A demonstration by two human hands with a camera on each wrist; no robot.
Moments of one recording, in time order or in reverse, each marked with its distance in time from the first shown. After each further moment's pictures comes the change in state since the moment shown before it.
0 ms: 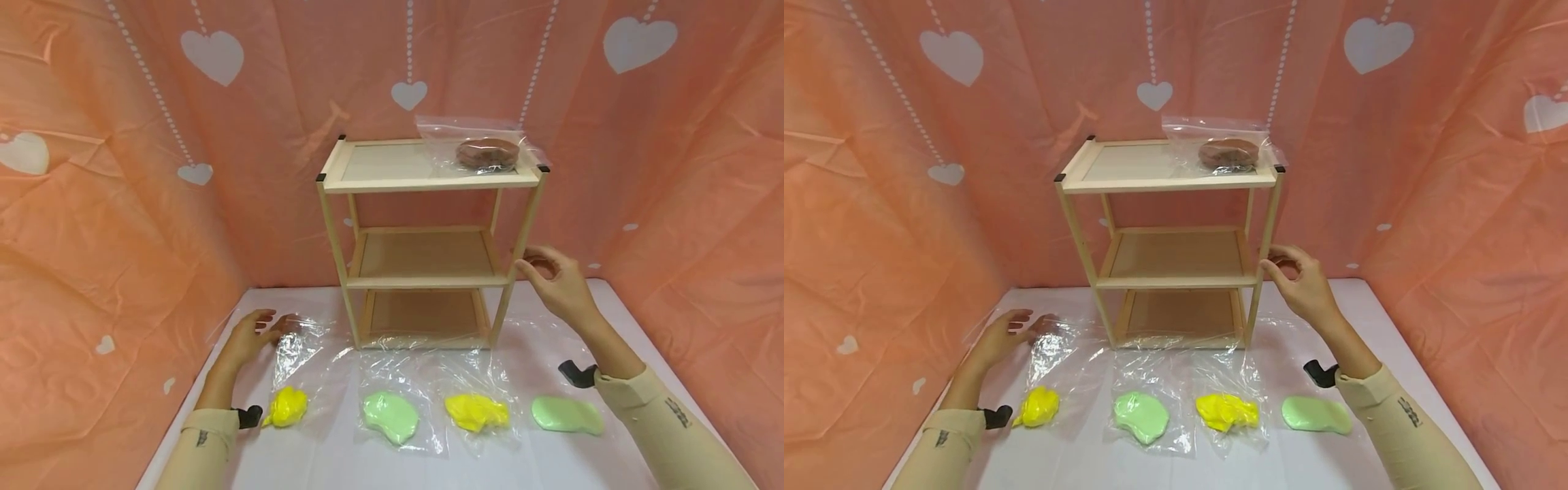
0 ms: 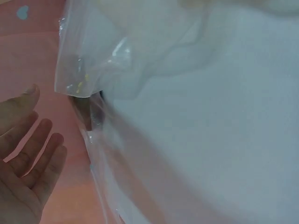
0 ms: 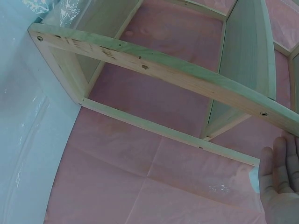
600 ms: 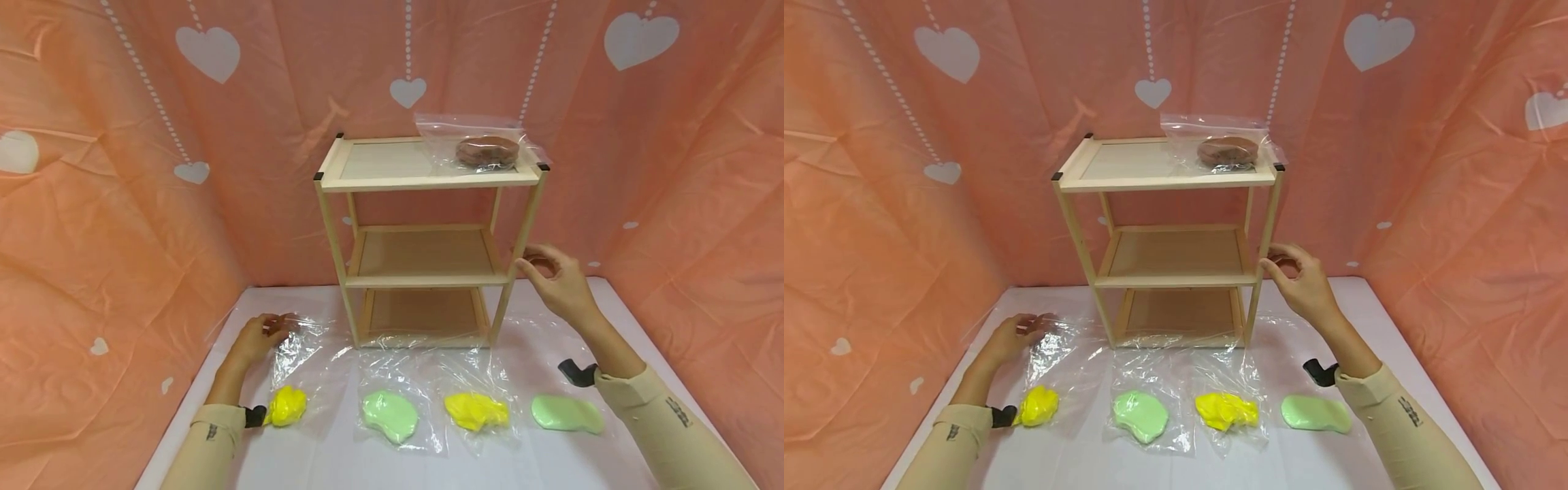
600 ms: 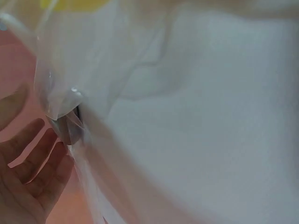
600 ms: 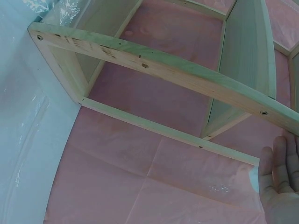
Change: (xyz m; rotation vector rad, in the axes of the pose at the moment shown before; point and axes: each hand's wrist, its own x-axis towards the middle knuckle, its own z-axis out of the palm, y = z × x) left_hand 0.011 -0.005 0.016 0.032 -0.068 -0.096; right_hand 0.001 -0.001 0.000 -0.013 -0.001 0.023
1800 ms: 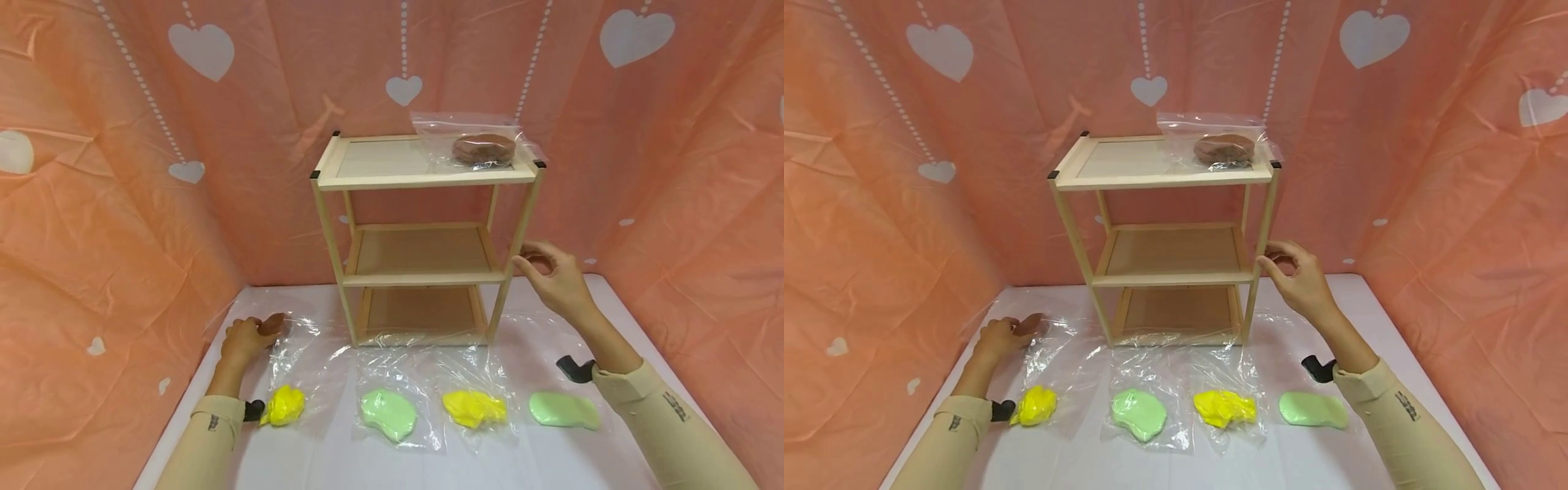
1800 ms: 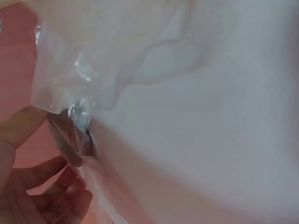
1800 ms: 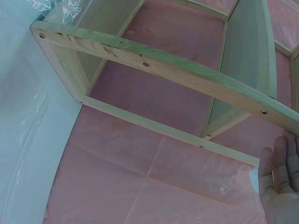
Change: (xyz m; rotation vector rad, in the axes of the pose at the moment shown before) left_hand -0.001 0.002 -0.006 0.223 0.056 -0.191; right_hand 0.001 -0.001 -0.001 -0.030 -0.006 0.012
